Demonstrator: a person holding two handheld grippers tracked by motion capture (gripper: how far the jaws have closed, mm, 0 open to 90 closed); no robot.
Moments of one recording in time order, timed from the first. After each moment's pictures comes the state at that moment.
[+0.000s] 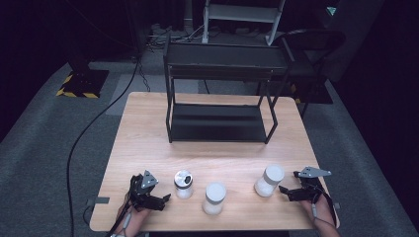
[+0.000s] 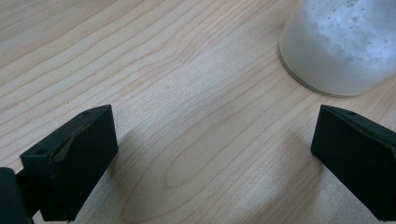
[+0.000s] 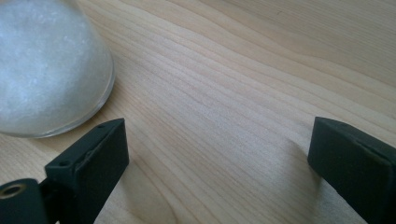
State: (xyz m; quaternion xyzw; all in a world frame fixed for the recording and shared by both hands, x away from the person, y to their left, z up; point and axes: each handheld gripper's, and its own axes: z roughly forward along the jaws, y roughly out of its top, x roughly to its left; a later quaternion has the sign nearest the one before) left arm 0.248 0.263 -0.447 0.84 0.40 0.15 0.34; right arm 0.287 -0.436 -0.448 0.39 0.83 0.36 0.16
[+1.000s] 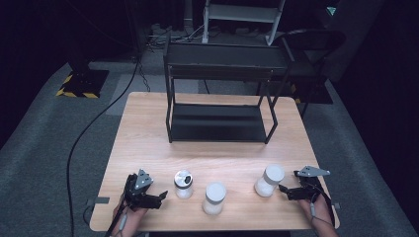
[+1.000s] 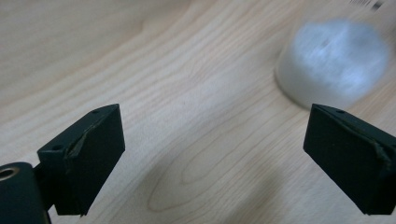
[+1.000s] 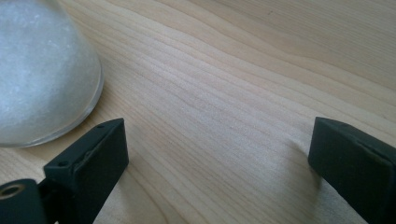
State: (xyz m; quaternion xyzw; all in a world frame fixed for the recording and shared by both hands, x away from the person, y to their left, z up) left arm 0.228 0.277 -0.435 0.81 0.40 0.18 0.38; right arm 0.287 -0.429 -0.447 0.40 0.83 0.35 0.17
